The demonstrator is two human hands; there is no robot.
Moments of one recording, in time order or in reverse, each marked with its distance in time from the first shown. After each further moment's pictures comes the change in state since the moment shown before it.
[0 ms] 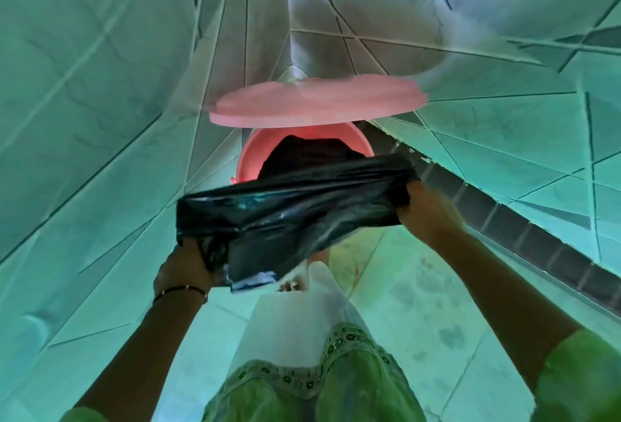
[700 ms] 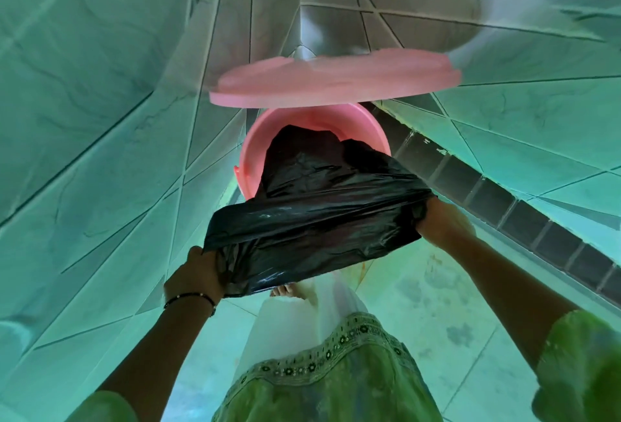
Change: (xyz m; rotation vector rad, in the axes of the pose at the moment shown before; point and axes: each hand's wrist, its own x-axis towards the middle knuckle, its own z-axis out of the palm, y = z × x) left_hand 0.015 -0.014 0.045 0.201 -0.169 0.047; right_hand 0.035 0.041 0.054 -0.045 -0.116 0.208
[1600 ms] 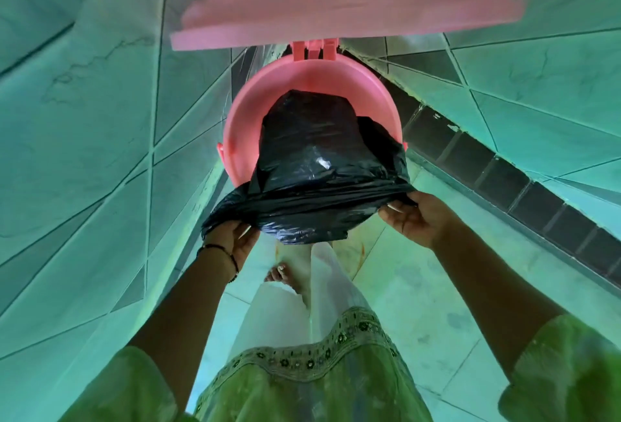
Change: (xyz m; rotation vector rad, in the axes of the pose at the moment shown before) left_hand 0.064 0.059 0.037 -1.920 -0.313 -0.427; right_hand 0.026 -0.015 0.052 1.807 -0.425 0.493
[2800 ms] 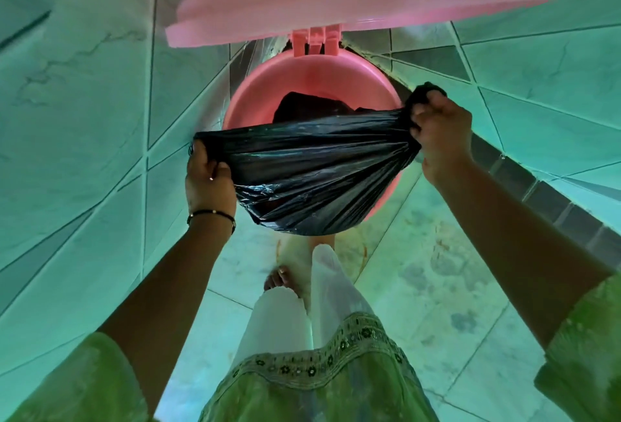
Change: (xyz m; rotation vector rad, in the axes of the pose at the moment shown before) left_hand -0.003 0.053 0.045 0.720 0.188 0.824; right_hand -0.001 -0.064 0.081 -0.456 0.199 -0.768
